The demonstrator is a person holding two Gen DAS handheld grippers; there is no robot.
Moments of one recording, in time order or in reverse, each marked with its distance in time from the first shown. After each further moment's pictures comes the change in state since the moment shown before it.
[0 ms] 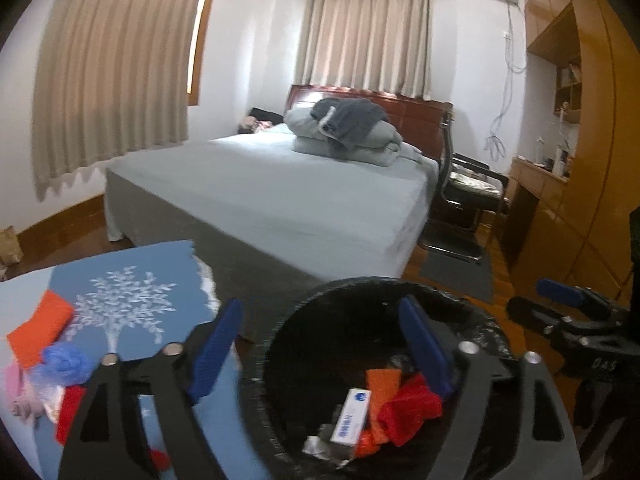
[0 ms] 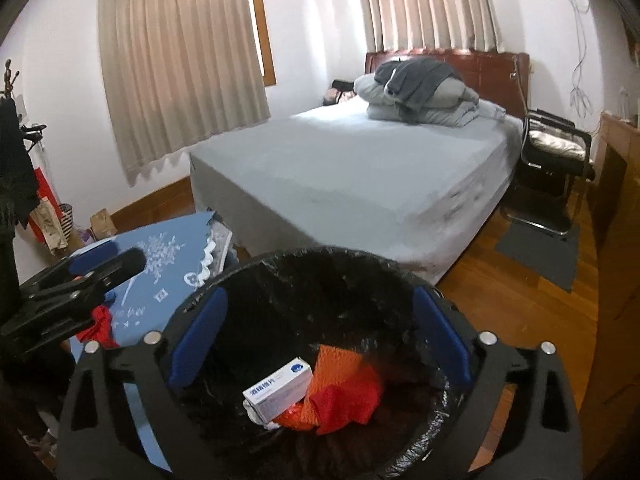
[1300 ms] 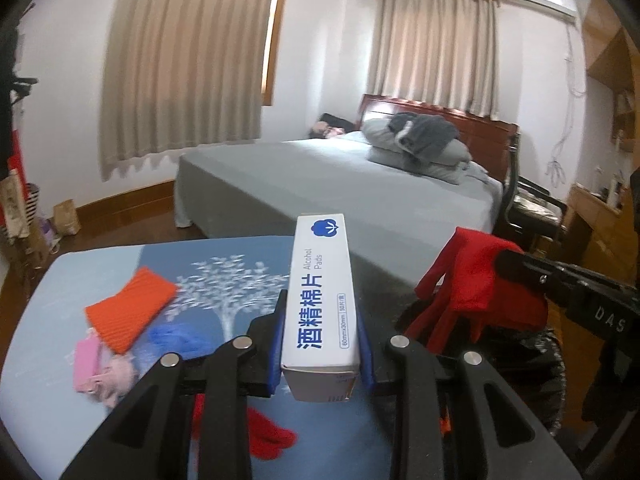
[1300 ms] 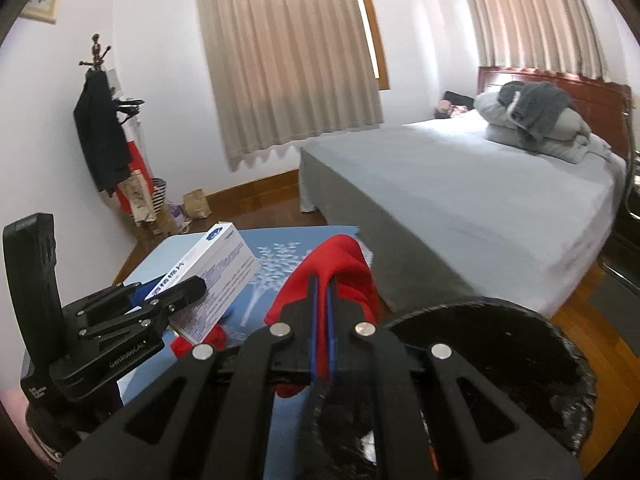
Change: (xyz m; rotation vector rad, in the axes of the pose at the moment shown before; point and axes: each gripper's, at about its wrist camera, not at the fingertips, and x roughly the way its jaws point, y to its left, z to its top) left arm -0.047 0.087 -0.010 -0.102 -0.020 0.189; right arm 0.023 0.124 0.044 -0.156 0.006 0.325
